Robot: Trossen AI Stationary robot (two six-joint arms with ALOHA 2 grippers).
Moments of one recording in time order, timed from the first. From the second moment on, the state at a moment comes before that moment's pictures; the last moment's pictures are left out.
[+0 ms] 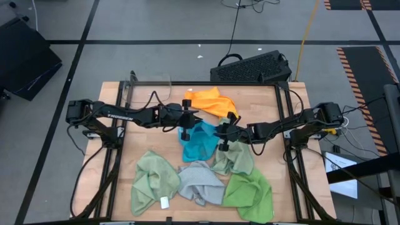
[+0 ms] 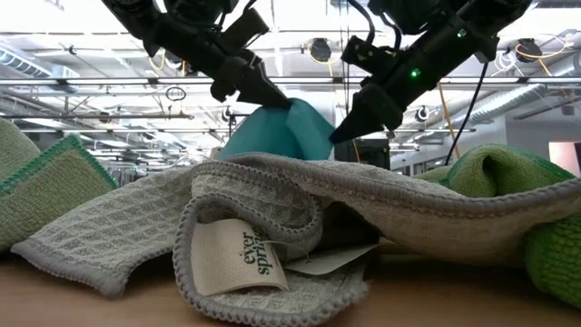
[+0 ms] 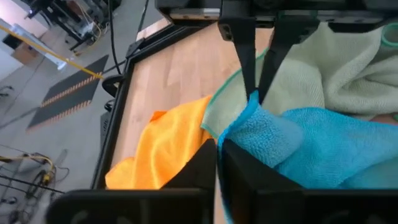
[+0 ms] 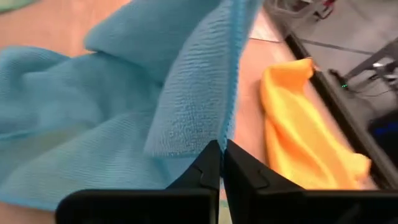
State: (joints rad) left arm 0.12 1.50 0.88 0.16 -0.09 0.48; right arm 0.09 1.52 0.74 0.12 0.53 -0.05
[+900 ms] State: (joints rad) left arm 0.01 1.50 0.76 -0.08 0.08 0.02; right arm 0.09 1.29 0.74 0.01 0.82 -0.36
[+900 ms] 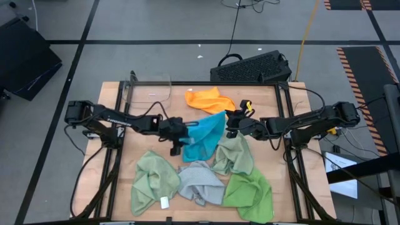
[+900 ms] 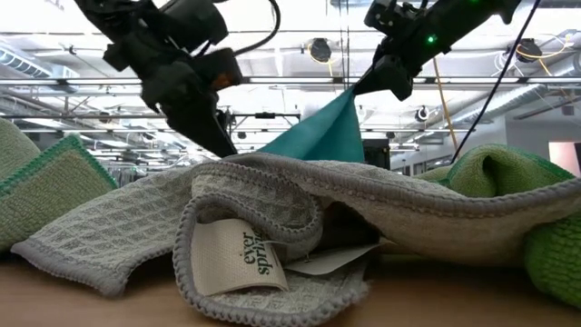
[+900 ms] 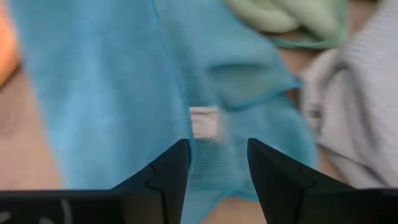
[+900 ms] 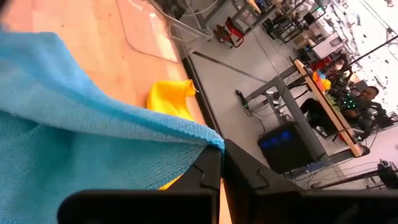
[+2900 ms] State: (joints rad) left arm -0.49 1.25 1.57 -1.14 -0.77 -0.07; right arm 0.41 1.31 1.17 0.11 0.97 -0.75
